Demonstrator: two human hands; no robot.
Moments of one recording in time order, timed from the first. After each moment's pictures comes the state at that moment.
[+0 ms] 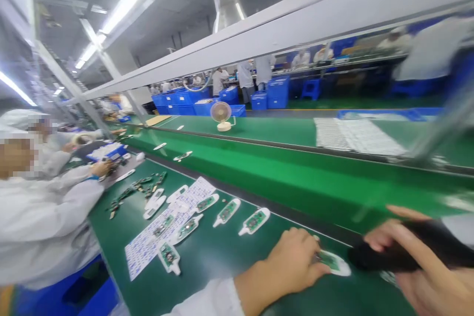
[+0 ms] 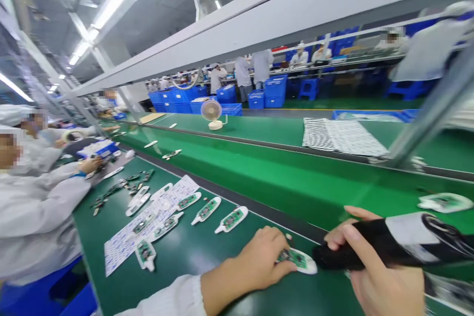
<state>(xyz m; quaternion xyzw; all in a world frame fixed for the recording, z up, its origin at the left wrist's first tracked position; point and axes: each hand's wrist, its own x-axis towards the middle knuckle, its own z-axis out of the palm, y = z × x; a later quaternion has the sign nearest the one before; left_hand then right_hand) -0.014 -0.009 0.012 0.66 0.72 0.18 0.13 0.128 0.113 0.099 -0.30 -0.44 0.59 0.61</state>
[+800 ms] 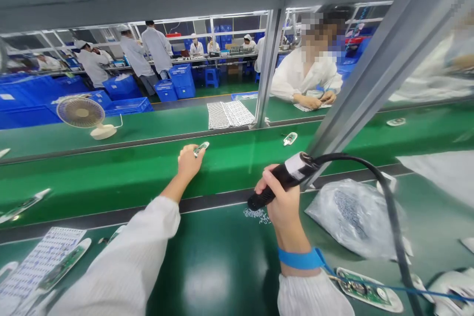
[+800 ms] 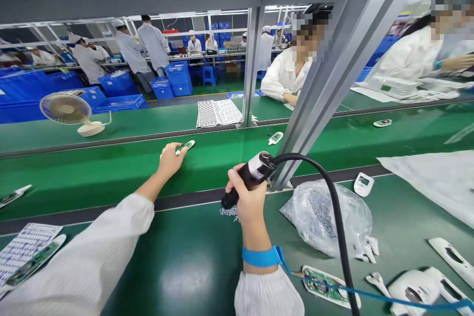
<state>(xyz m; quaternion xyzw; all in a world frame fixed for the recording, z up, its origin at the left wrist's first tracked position) -0.092 0.187 0.045 0.50 0.82 0.28 0.05 0.169 0.140 0.075 -0.28 -0.40 0.58 0.66</state>
